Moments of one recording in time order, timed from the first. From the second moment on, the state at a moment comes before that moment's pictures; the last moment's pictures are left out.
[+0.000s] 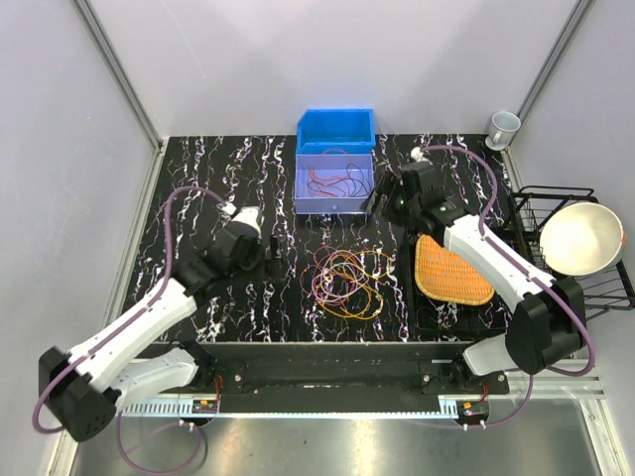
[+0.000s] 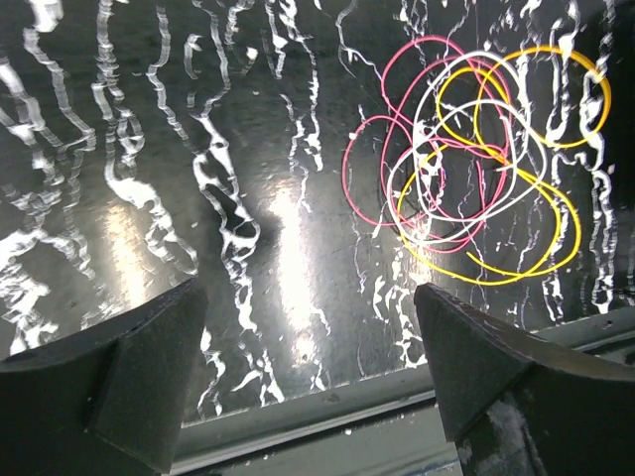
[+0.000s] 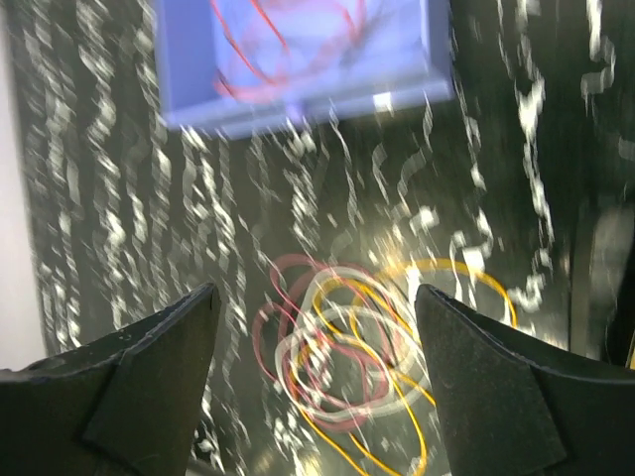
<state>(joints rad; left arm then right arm) -0.65 0.94 0.82 -0.69 -0.15 -0.58 0.44 1.43 1.18 -0.39 0.01 0.70</state>
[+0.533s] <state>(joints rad) -0.78 1.44 0.97 -0.49 -0.14 -0.60 0.45 1.38 0.97 -0.34 -0.09 0.71</state>
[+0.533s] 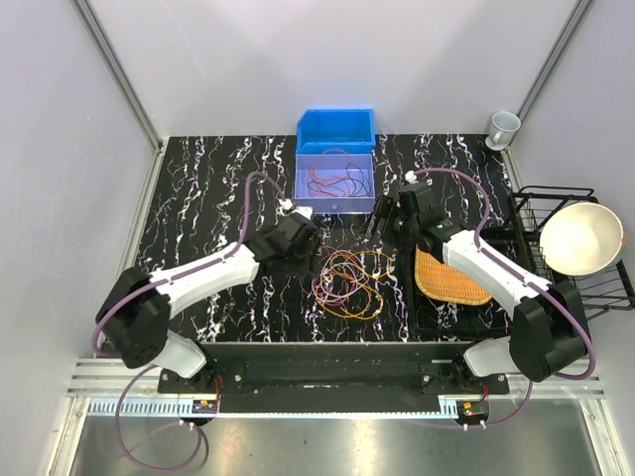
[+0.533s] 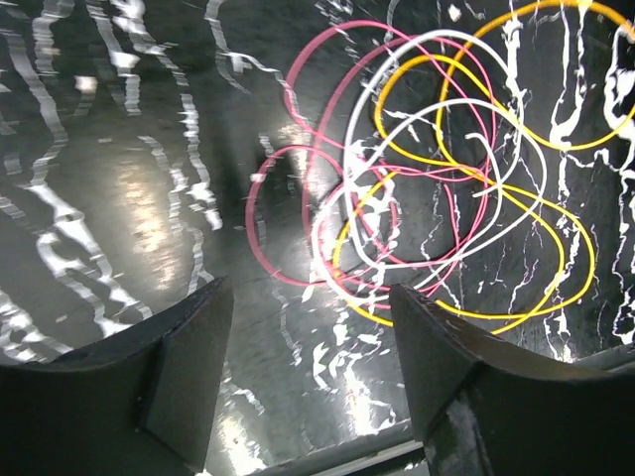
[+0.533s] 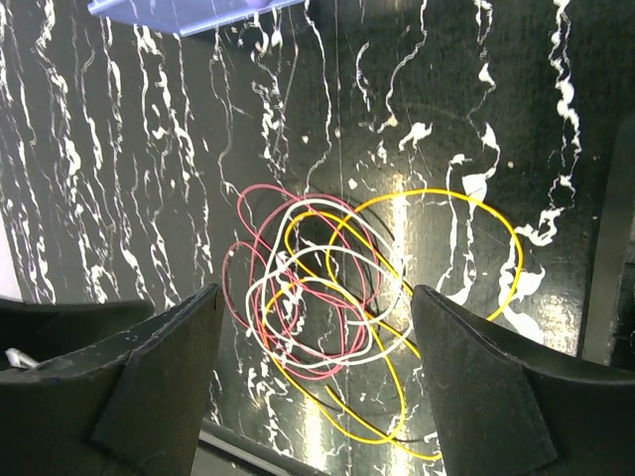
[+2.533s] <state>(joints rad) -0.85 1.36 1.35 -0.73 -0.30 -0.55 0.45 1.54 0.86 -0.18 -0.15 0.67</state>
